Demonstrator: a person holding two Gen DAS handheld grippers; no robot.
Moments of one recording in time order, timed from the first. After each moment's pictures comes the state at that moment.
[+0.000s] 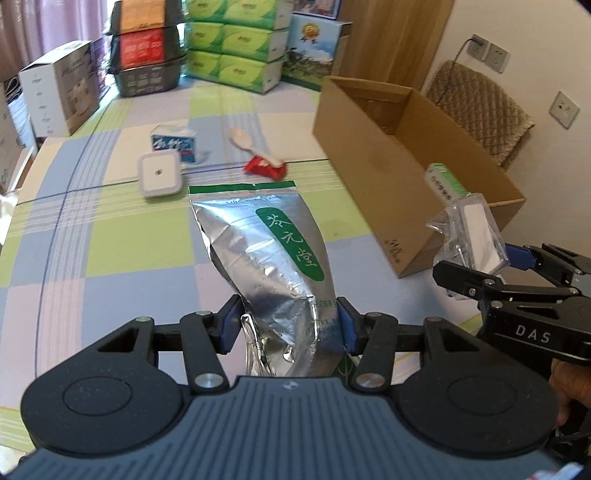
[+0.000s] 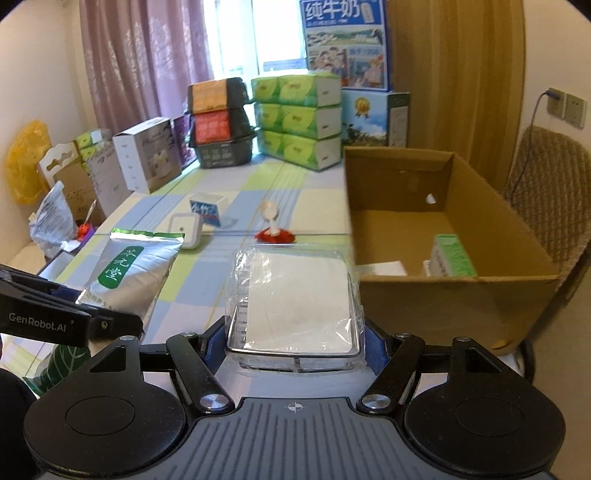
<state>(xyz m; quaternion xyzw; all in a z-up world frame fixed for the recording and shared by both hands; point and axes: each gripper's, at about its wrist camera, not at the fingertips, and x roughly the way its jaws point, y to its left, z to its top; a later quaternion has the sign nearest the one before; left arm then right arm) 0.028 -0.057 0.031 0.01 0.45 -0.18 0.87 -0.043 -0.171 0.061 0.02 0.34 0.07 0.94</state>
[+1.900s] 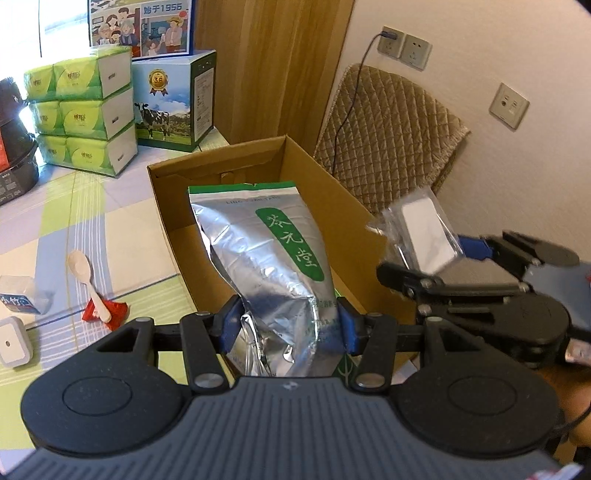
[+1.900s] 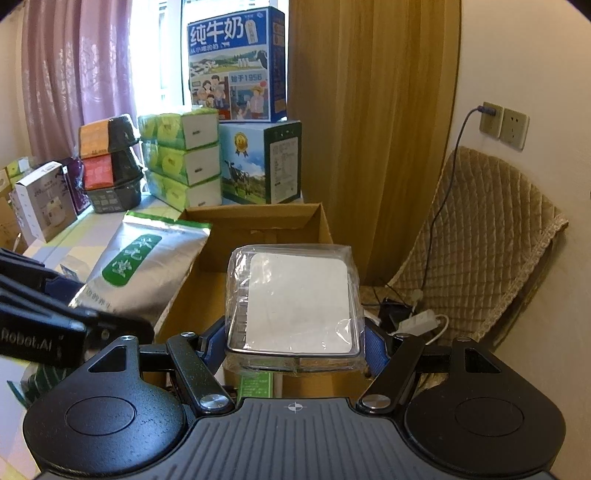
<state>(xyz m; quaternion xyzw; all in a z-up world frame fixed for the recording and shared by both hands) 0.155 -0.265 0.070 0.05 0.42 -0.30 0.86 0.064 -0.344 0.096 0.00 0.32 -0.01 0.95</state>
